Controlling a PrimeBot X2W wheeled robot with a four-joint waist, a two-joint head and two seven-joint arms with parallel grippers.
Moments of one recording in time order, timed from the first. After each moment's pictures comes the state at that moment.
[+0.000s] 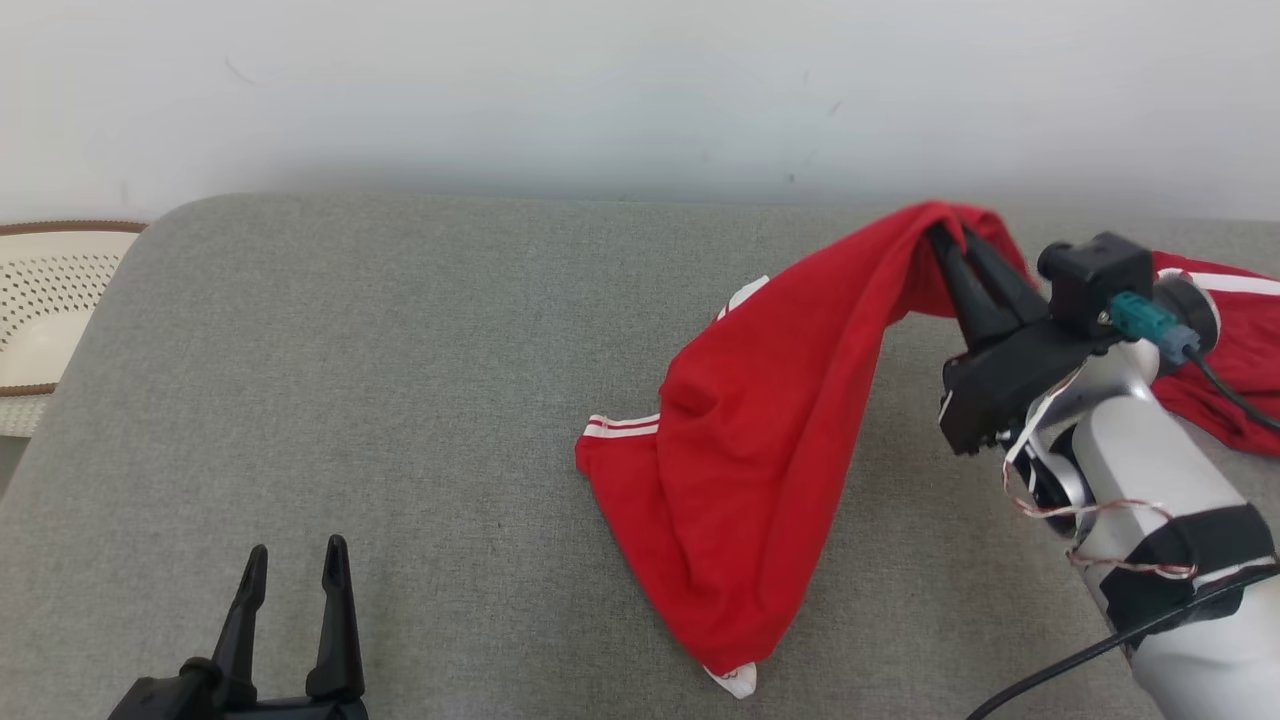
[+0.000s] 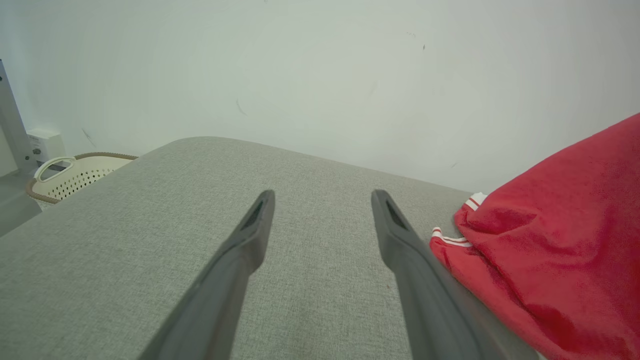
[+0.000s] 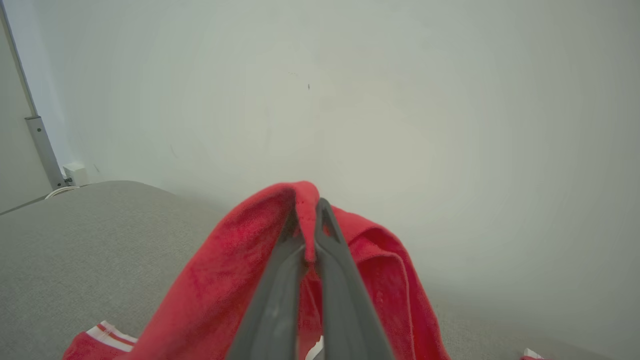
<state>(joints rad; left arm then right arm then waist) -0.08 0.05 0.01 0.03 -0.25 0.00 -0.26 -0.75 -0.38 0.56 0.47 0.34 0.13 -0.15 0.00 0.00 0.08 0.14</state>
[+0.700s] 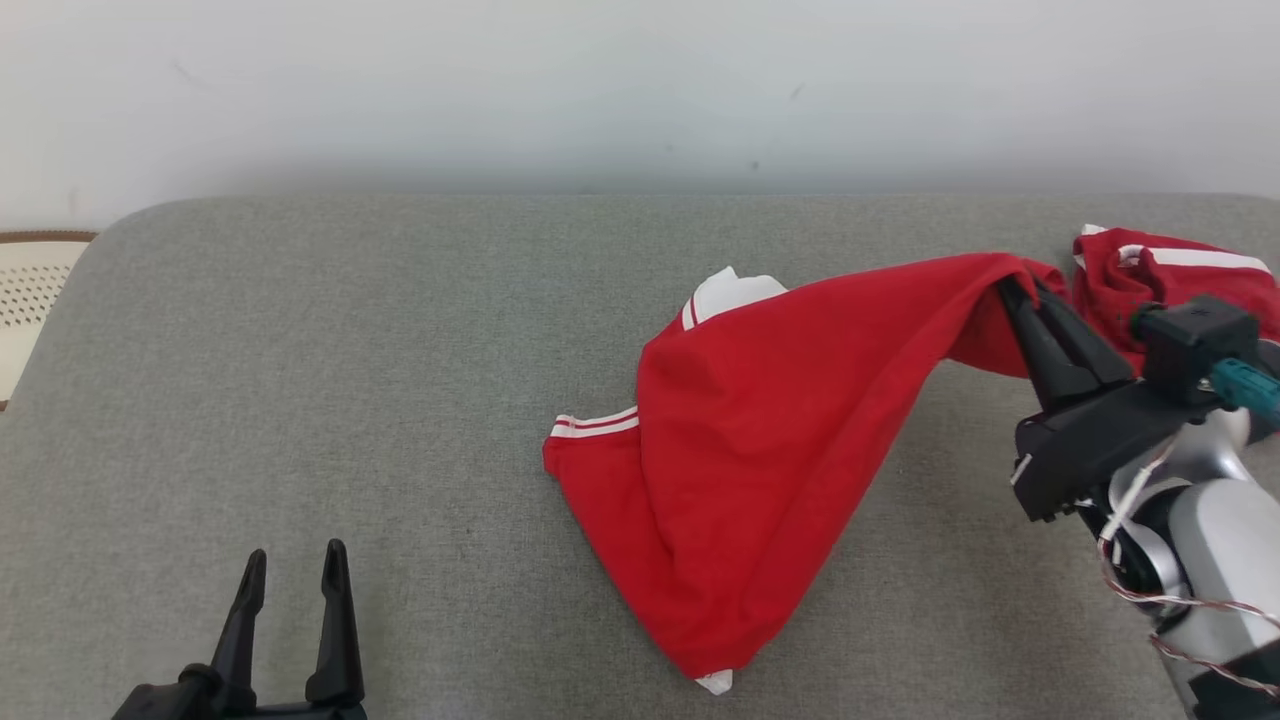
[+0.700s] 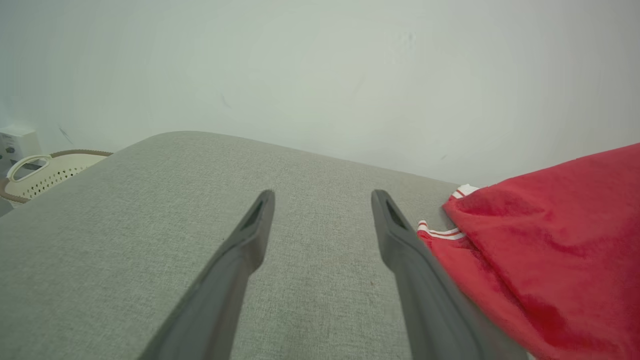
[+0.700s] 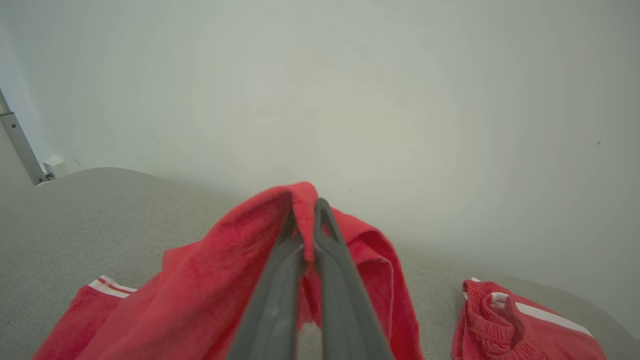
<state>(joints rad) -0.07 0.05 0.02 0.01 -0.25 0.00 -0.26 -0.48 -0.45 0.40 0.10 0.35 0.13 0.03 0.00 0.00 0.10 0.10</state>
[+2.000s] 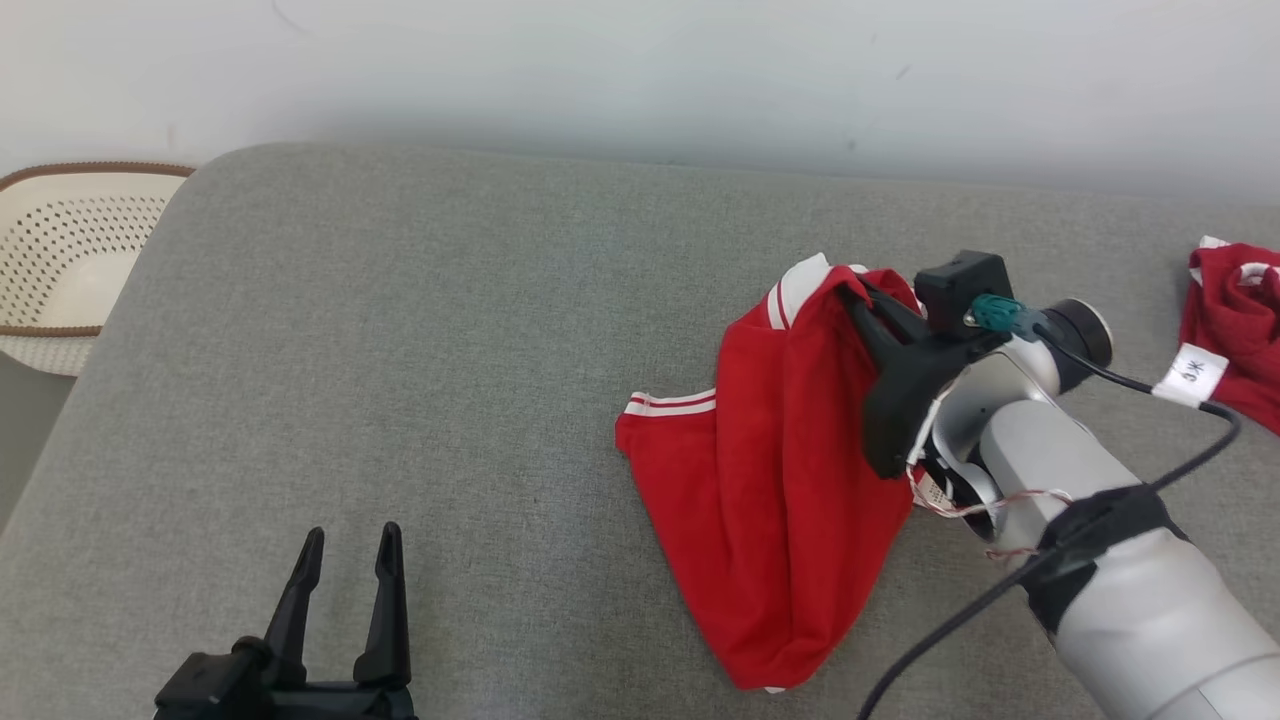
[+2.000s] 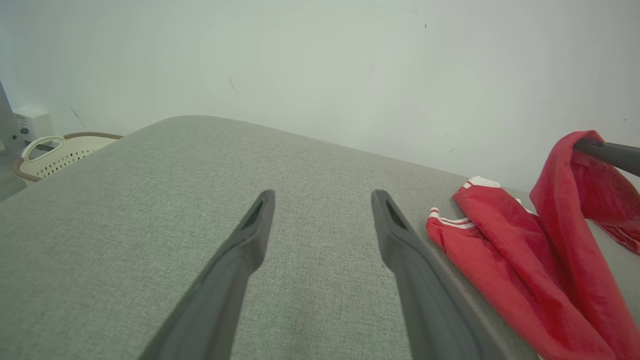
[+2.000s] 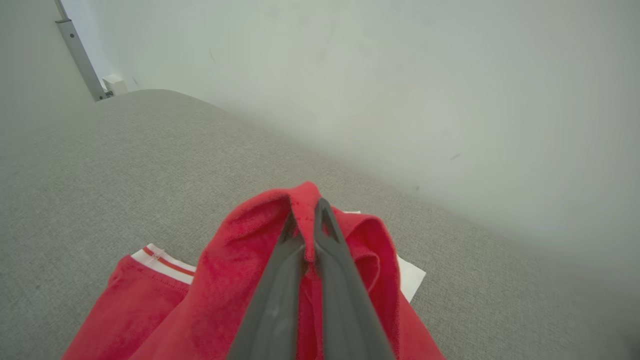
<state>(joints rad) -0.11 0.05 -0.07 0.06 -0.27 -0.01 -0.26 -0.82 -0.30 0.71 0.67 0.36 0.13 -0.03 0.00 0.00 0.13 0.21</state>
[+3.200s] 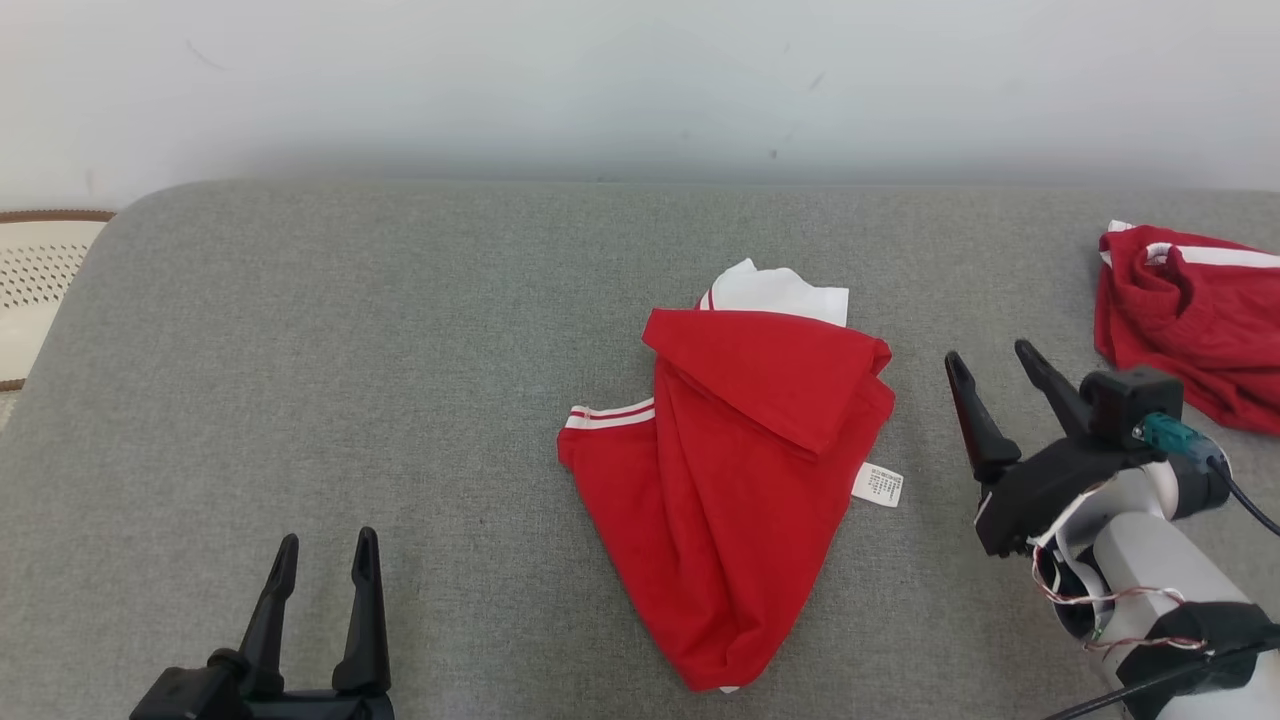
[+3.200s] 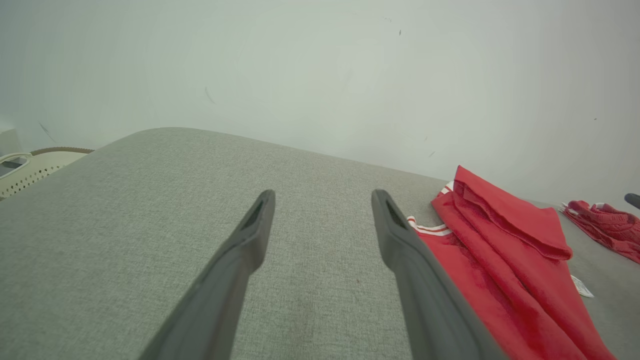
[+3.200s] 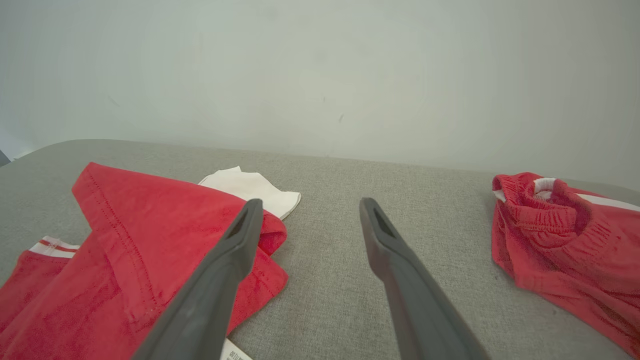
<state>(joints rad) -0.09 0.05 -0.03 0.02 -0.25 -0.01 -0.26 -0.63 -0.38 0.55 0.68 0.48 0.13 -0.25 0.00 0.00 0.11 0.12</state>
